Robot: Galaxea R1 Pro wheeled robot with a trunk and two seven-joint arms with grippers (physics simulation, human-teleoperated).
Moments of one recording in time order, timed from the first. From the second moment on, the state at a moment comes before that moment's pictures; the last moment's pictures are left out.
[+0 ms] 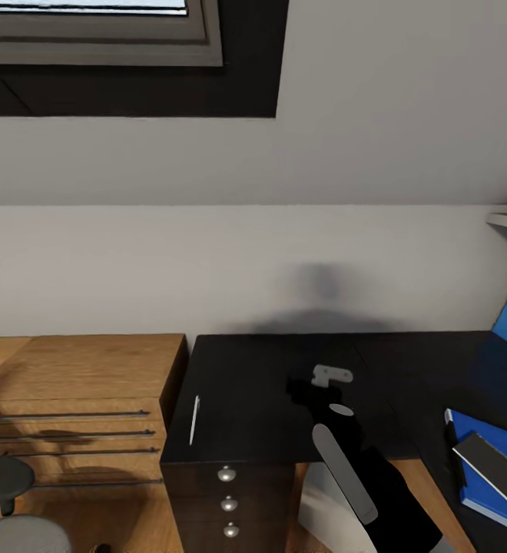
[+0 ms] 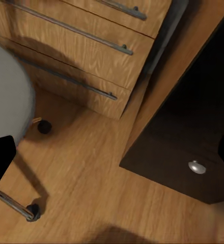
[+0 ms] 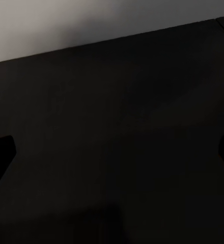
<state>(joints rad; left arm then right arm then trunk) 0.21 0.42 -0.63 -1.09 0.95 -0.54 0.35 -0.44 0.01 0.43 -1.43 -0.57 0.54 -0.66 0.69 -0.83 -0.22</state>
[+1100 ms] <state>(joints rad) 0.22 0.51 -0.47 -1.54 1.02 -0.10 0.91 -0.44 0.01 0.44 -1.43 -0.57 0.54 -0.65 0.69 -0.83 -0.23</state>
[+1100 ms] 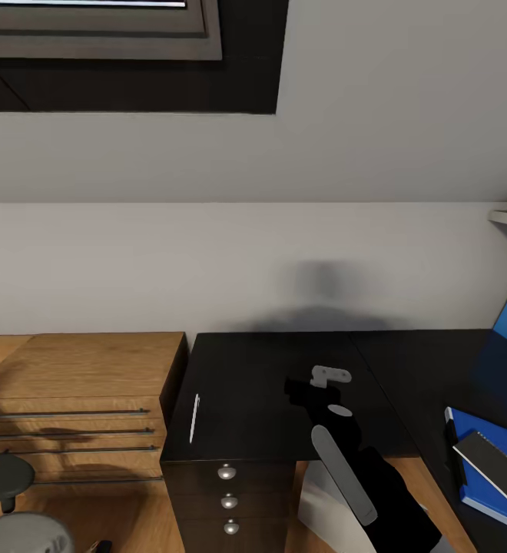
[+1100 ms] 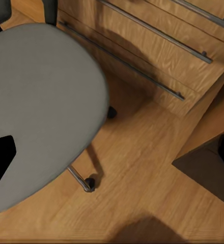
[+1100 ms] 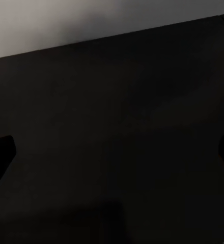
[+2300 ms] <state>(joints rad) -0.08 0.21 -0.27 -1.60 1.02 0.49 0.91 -0.44 0.04 0.45 -1.20 -0.43 0.35 -0.64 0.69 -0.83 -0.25</state>
